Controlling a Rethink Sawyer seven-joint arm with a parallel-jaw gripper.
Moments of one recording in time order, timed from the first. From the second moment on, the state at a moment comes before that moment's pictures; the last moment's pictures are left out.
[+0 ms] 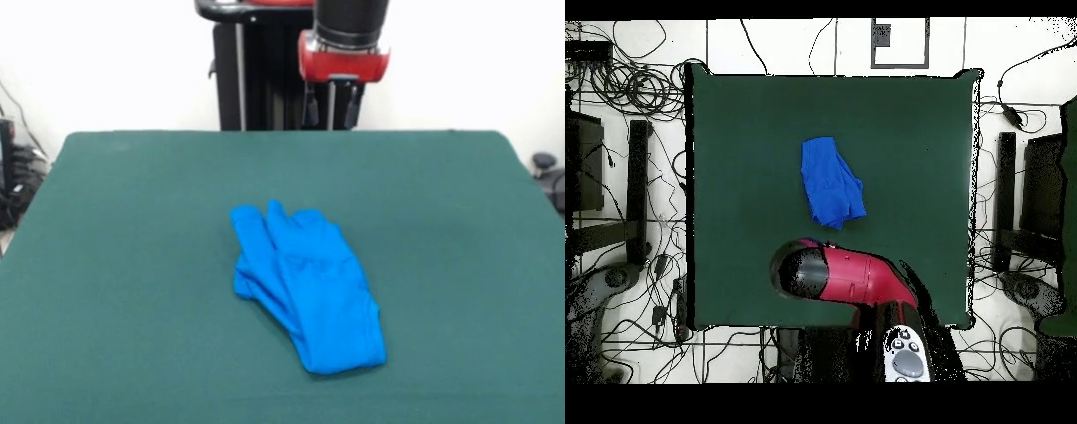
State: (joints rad) arm -0.11 -0.77 -0.08 1.94 -0.05 0.47 1.57
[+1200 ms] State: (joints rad) arm -0.11 -0.59 -0.07 1.71 -0.05 0.56 1.57
